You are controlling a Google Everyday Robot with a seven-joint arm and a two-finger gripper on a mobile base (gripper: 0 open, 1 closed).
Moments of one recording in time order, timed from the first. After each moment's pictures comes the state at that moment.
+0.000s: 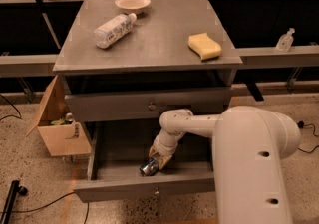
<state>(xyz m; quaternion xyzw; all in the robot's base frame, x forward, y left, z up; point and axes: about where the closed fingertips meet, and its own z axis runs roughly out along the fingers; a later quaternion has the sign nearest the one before) 0.597 0.003 0.366 -0.91 0.38 0.11 0.12</state>
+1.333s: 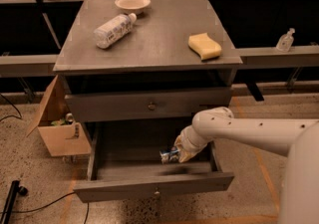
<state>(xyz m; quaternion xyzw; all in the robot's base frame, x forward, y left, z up) 0.587 -0.081 0.469 -0.81 0.56 0.02 0.19</state>
